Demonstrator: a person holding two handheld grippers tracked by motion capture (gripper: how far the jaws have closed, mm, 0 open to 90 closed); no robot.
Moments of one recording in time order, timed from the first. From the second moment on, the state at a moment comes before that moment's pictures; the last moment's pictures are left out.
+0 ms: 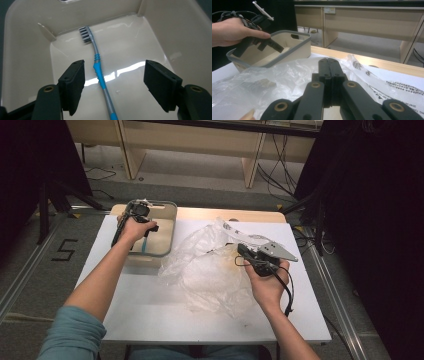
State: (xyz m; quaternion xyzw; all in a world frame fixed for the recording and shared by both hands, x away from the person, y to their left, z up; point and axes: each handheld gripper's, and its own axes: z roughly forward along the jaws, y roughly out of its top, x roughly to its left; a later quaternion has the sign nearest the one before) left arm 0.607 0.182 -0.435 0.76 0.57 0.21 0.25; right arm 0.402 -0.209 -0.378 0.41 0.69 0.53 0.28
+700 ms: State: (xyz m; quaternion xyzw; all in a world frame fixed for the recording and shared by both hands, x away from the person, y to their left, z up) left arm 0.615 0.189 -0.464 0.75 0.59 0.18 0.23; right arm 0.401 -0.209 -0.378 0.41 0.69 0.53 0.28
